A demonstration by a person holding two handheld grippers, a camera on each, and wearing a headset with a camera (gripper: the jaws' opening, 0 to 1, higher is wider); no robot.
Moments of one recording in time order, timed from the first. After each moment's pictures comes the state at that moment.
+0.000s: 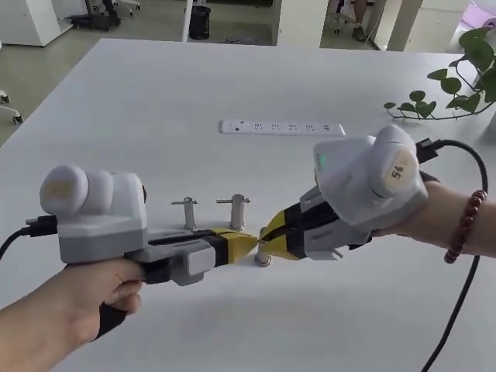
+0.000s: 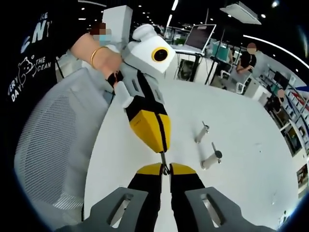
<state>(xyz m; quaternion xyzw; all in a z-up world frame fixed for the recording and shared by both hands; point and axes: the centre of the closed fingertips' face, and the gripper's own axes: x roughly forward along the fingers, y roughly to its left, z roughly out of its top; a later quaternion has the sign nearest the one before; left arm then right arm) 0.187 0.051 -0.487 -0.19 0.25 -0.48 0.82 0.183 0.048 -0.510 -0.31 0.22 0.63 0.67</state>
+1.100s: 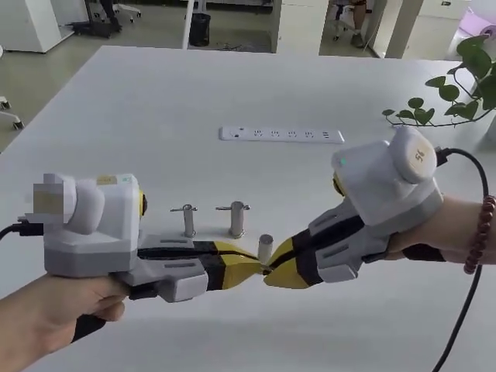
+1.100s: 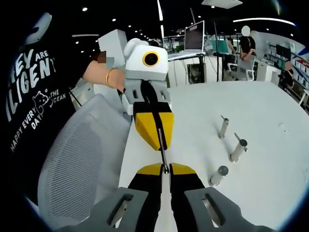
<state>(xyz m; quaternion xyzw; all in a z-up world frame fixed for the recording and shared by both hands) 0.158 0.046 -0.479 -0.09 0.21 -0.58 0.79 0.145 0.046 -0.507 -0.18 0.28 0.69 0.64</state>
